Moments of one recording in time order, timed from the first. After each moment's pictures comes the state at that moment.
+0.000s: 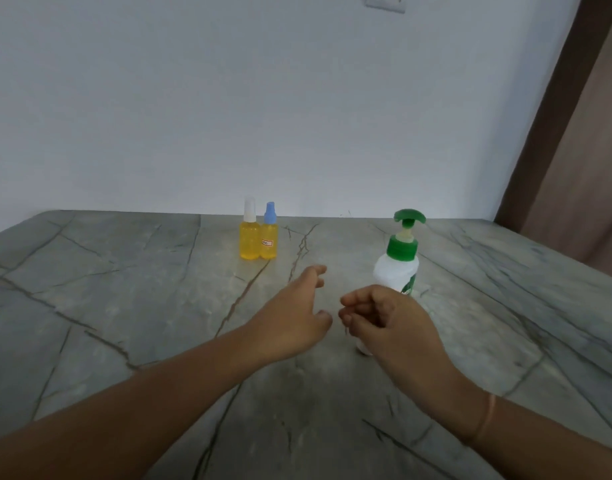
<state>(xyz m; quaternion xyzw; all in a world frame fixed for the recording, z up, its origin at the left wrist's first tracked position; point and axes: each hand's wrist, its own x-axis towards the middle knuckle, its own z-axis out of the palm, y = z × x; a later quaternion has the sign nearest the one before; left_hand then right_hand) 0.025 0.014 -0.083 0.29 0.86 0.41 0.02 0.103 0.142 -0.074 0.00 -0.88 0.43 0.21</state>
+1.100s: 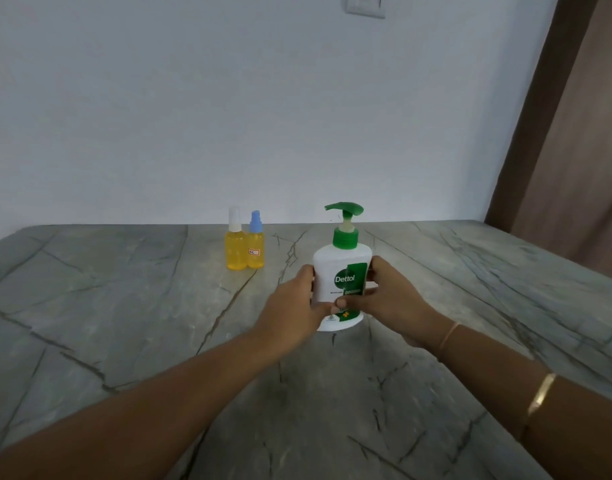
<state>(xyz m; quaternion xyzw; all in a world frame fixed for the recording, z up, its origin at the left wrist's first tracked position) -0.009 0.051 -0.096 0.27 0.87 0.41 -0.09 0.029 0.200 -0.077 -0.03 -0.86 0.49 0.13</state>
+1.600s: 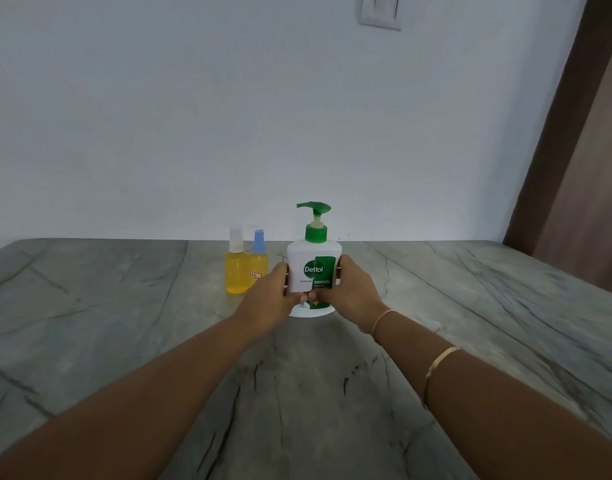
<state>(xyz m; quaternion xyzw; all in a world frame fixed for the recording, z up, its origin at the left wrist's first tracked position) -0.107 0.036 -0.095 0.22 0.87 0.44 -0.07 -0.072 0.176 -0.078 -0.03 -0.89 0.43 0.17</state>
